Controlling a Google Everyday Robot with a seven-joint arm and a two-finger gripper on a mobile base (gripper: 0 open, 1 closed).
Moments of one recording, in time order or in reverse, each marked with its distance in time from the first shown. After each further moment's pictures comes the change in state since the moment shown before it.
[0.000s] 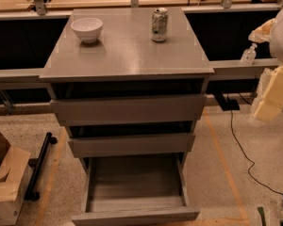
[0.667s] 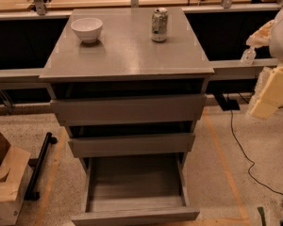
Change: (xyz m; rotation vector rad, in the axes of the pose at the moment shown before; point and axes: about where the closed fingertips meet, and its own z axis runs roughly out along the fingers) arm 0.000 0.000 0.000 0.002 0.000 -0.002
